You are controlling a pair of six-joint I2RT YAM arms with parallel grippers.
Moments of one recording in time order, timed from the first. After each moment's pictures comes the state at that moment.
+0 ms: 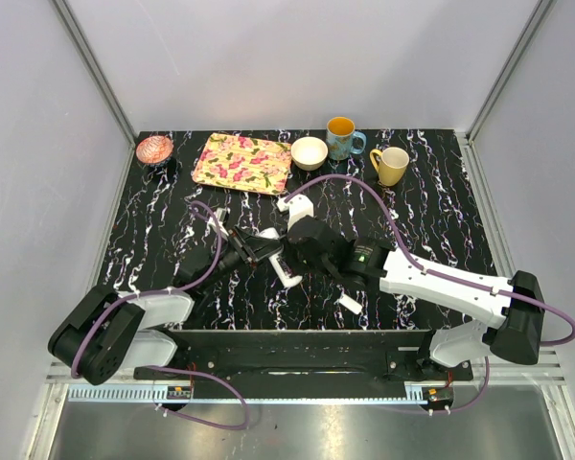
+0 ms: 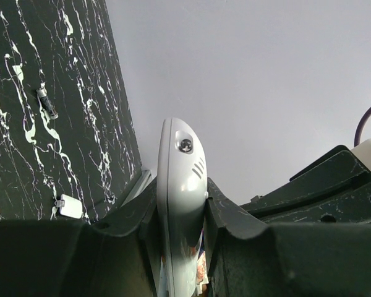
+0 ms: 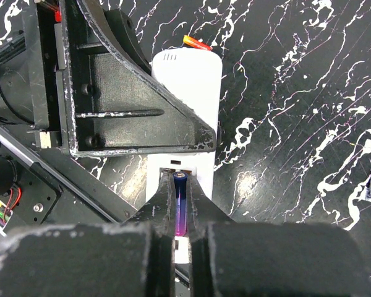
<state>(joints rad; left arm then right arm) -0.53 1.27 0.22 1.15 0.42 -1.45 1.13 1.39 1.22 -0.48 0.31 0.45</state>
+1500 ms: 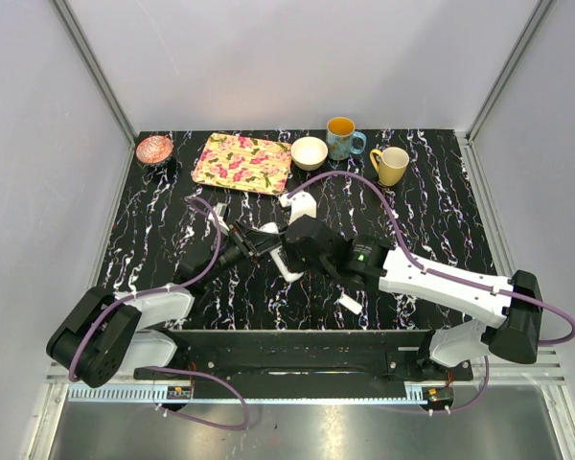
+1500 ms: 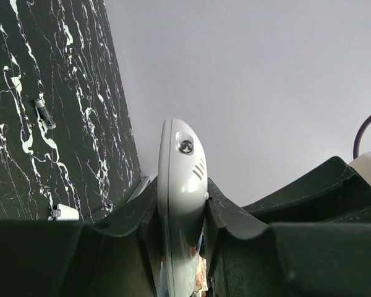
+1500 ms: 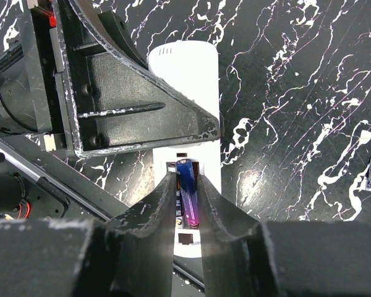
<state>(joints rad) -0.53 1.25 0.27 1.08 0.42 -1.45 1.14 1.40 1.26 -0.51 0.37 0.52</state>
